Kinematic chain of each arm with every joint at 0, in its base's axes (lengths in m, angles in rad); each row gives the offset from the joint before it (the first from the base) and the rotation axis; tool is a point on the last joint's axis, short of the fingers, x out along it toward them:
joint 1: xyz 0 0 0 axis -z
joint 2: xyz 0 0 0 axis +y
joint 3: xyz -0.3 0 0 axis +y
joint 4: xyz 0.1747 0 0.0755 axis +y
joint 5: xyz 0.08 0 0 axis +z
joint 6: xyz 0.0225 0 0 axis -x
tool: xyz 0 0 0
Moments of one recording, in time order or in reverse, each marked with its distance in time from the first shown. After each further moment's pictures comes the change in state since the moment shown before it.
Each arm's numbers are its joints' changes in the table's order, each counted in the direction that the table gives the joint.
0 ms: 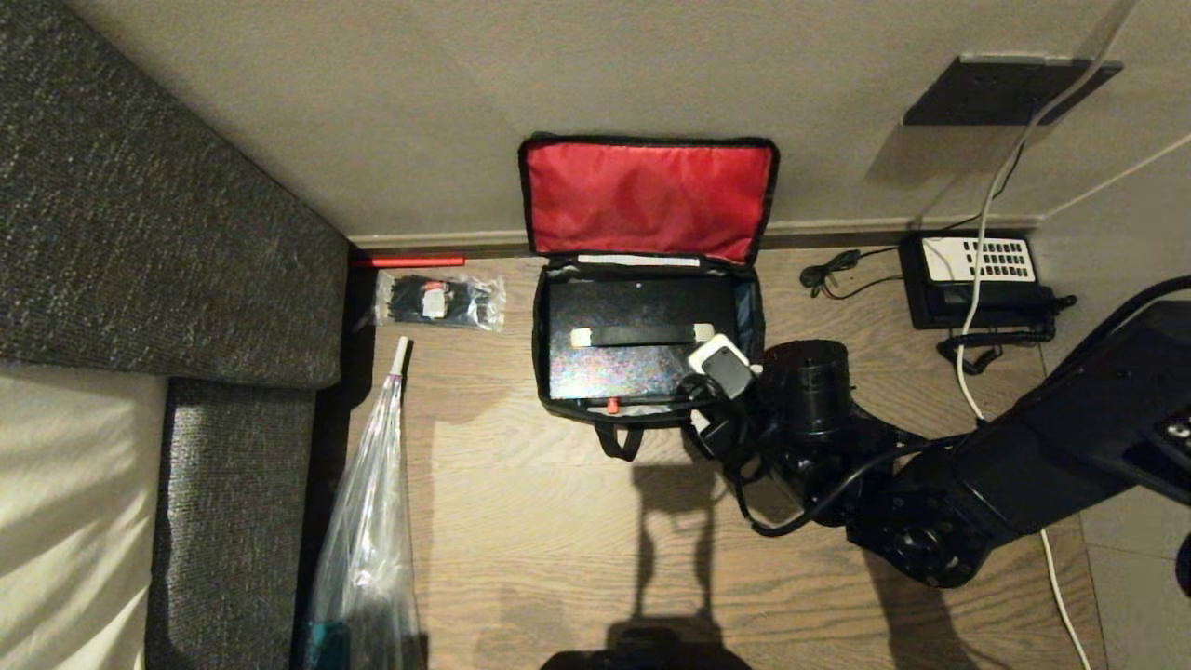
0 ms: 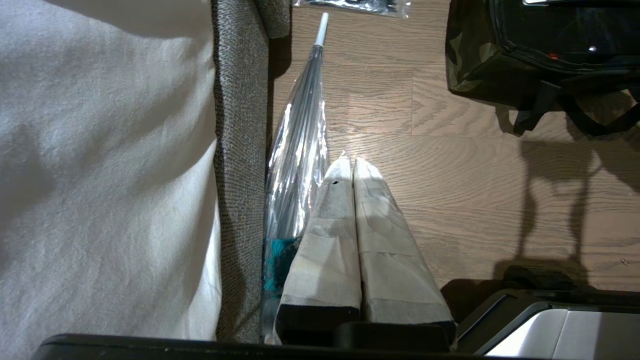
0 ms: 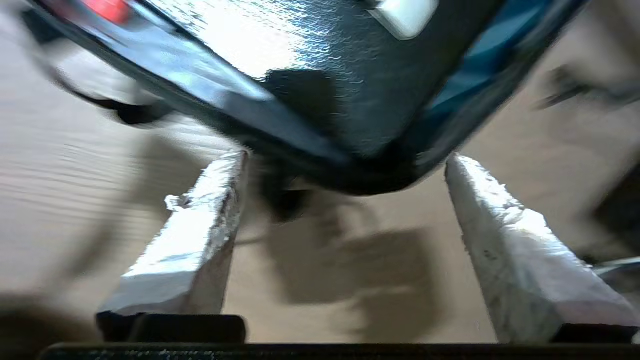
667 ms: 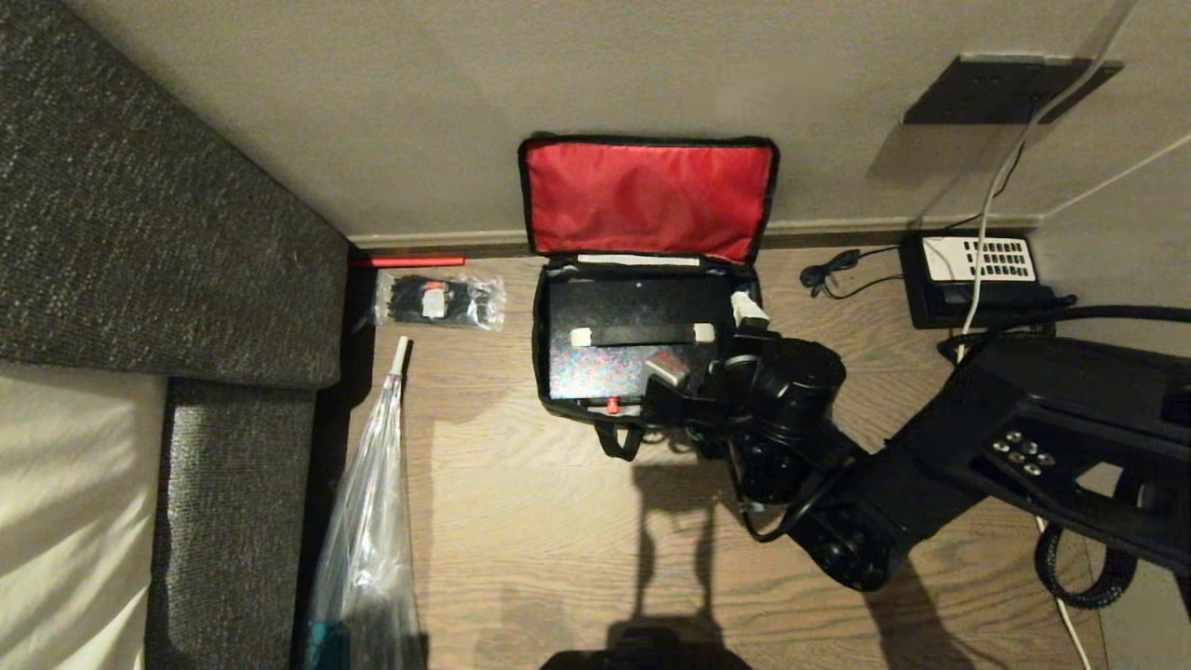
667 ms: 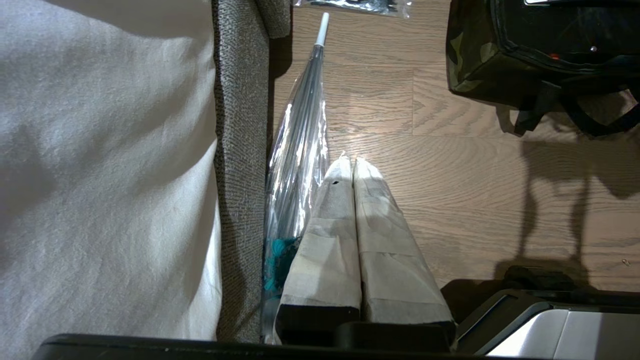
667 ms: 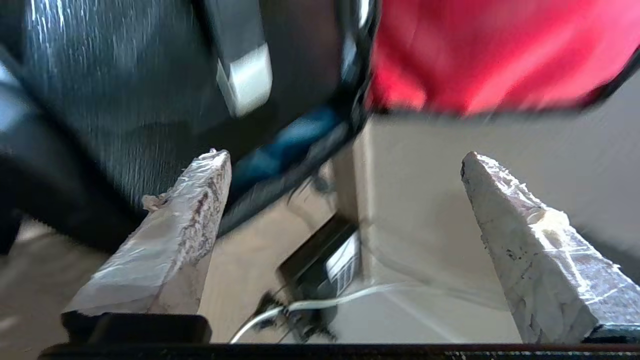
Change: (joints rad) left arm 0.000 0.000 0.000 0.000 0.000 0.000; right arm -0.029 0.183 -0.116 -0.511 -0.201 1.035
